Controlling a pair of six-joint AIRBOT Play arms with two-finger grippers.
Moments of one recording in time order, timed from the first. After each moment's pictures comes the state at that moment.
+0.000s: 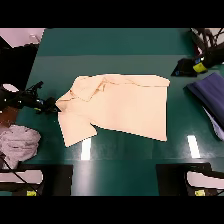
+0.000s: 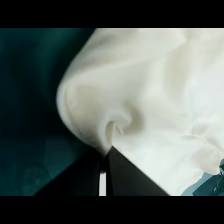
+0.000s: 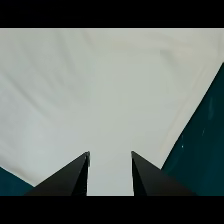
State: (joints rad) left arm 0.31 -1.51 1.01 0.93 -1.23 -1.20; right arm -0.07 -1.39 1.60 -1.20 1.51 1.47
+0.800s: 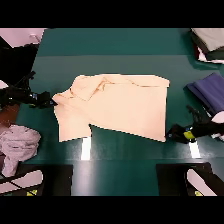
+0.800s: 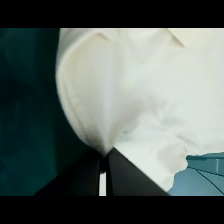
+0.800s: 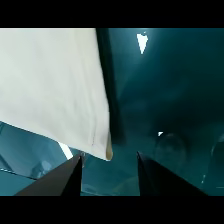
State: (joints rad) left arm 0.29 -1.32 1.01 0.93 -1.22 -1.20; right arm -0.30 -0.93 0.46 -1.07 1.31 1.46
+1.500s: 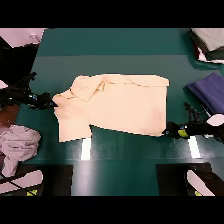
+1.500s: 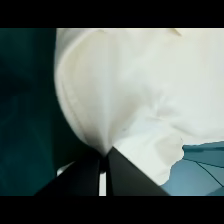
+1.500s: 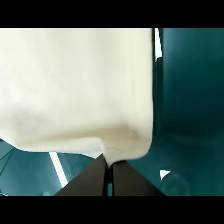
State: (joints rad) left arm 0.29 -1.32 1.01 0.94 -1.26 -1.20; right arm -0.20 -0.90 0.46 -1.00 1.15 1.45
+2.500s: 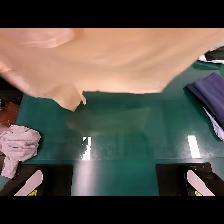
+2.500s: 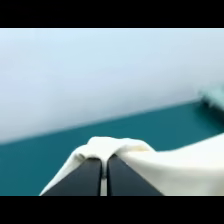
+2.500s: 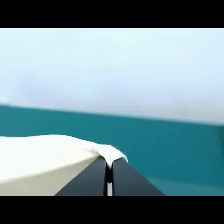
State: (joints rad) left arm 0.29 -0.95 2.16 0.86 -1.24 -1.35; right arm -0.20 -0.90 1.93 -1.13 1.15 1.46
